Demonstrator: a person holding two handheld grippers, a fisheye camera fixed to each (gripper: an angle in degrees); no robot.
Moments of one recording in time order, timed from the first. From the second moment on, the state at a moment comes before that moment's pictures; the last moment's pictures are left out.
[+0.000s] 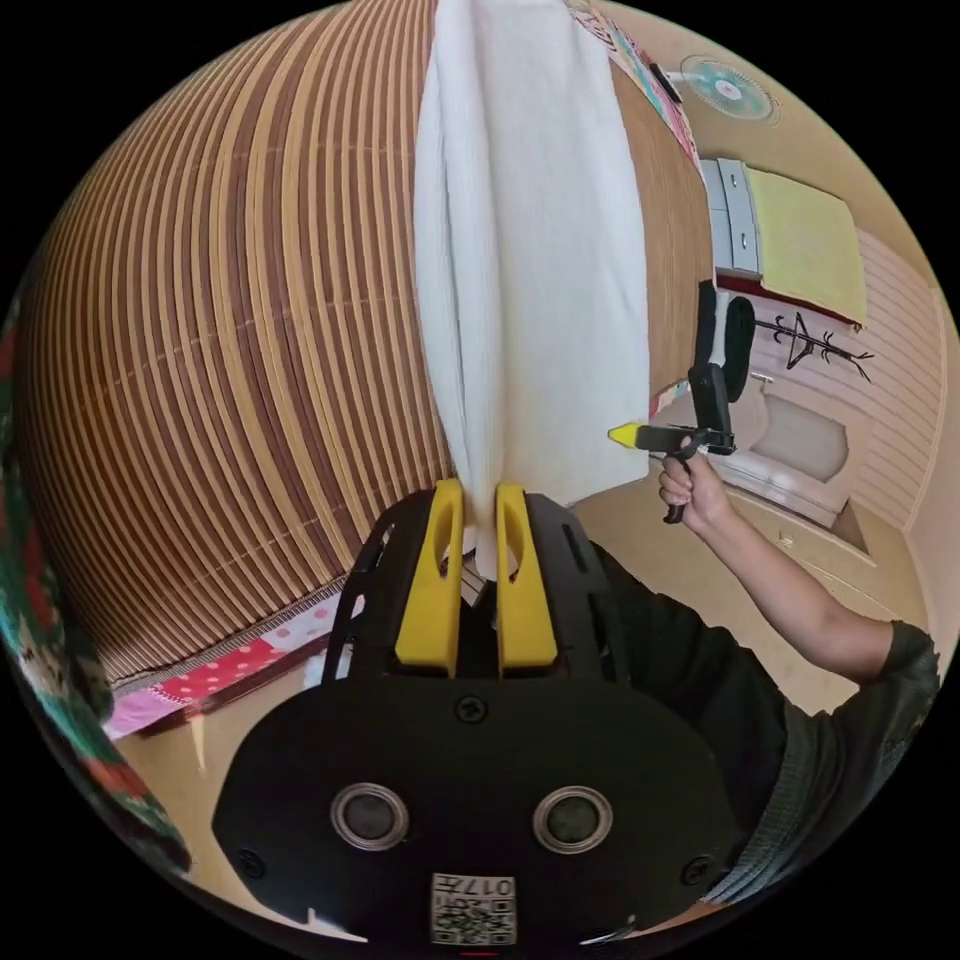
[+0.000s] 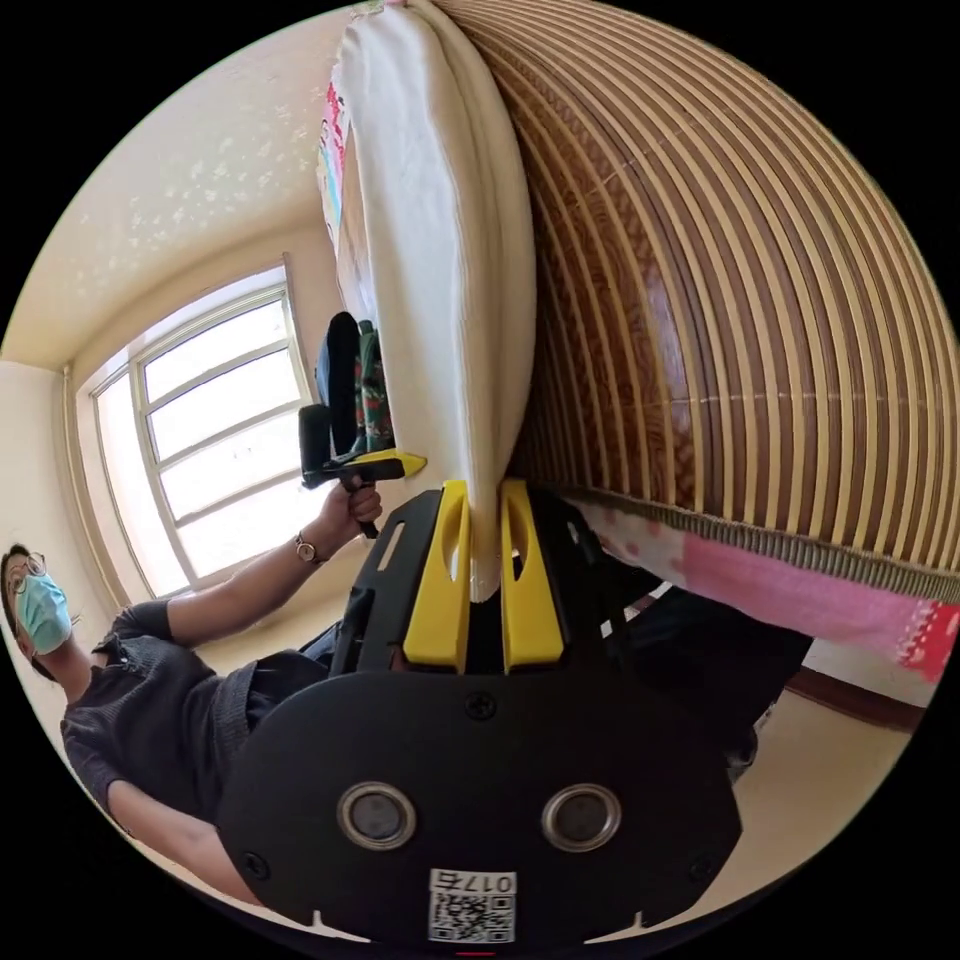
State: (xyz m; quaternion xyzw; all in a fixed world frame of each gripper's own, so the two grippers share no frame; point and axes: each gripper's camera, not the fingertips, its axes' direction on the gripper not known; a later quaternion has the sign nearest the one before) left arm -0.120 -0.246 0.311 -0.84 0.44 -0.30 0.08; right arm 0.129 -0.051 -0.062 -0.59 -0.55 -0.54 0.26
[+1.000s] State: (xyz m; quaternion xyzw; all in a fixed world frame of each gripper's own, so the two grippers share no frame) left arm -0.128 -0.170 0.487 -0.68 0.30 -0.67 -0.05; right arm -0.034 -0.149 -0.101 -0.69 -0.55 -0.33 0.33
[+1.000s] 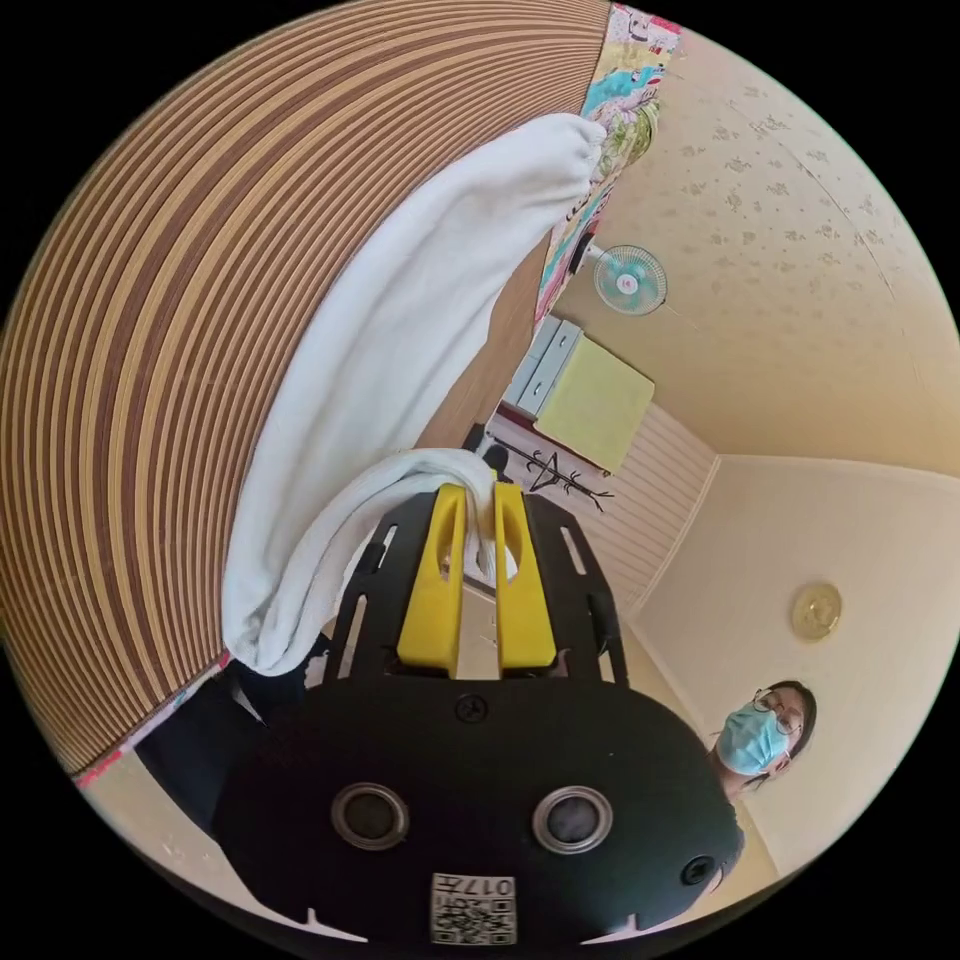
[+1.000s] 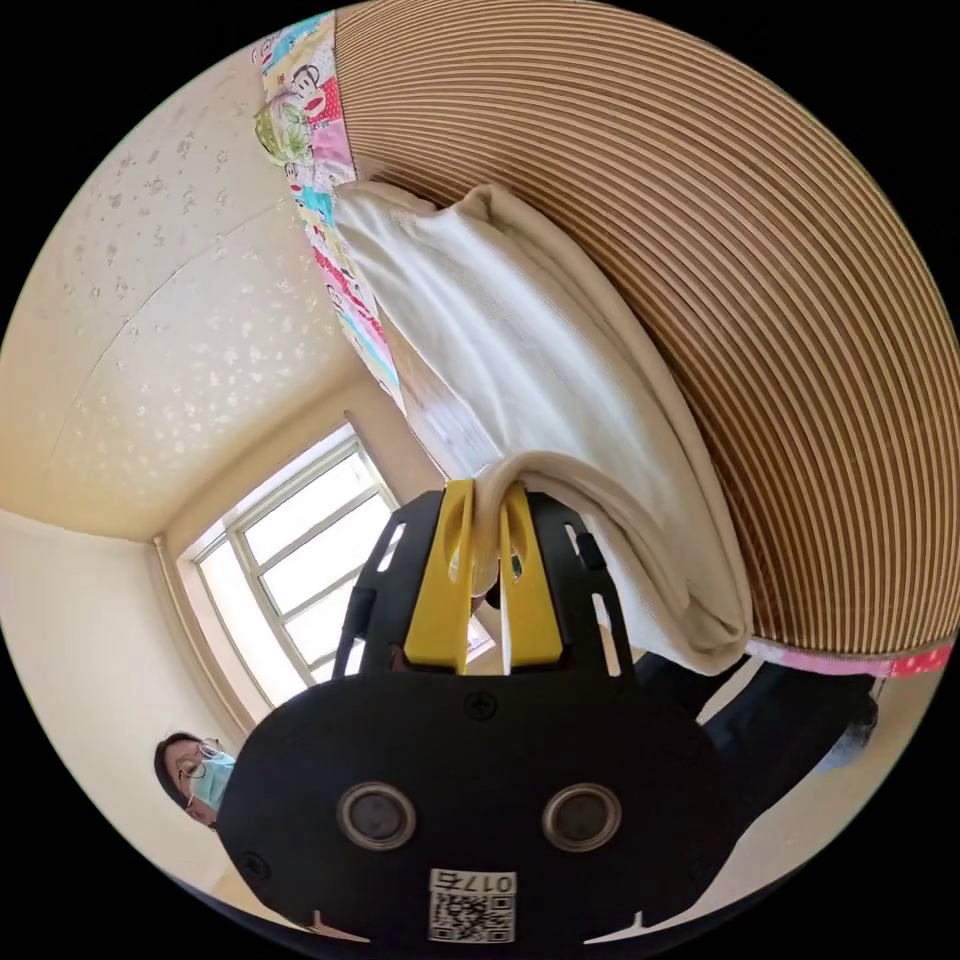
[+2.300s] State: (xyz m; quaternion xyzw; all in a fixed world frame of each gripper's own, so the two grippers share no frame) left arm -0.081 -0.263 0.429 -0.80 0.45 -0.39 -0.02; right arm 0.085 -0.087 -0.015 -0.61 -0.53 -0.52 0.27
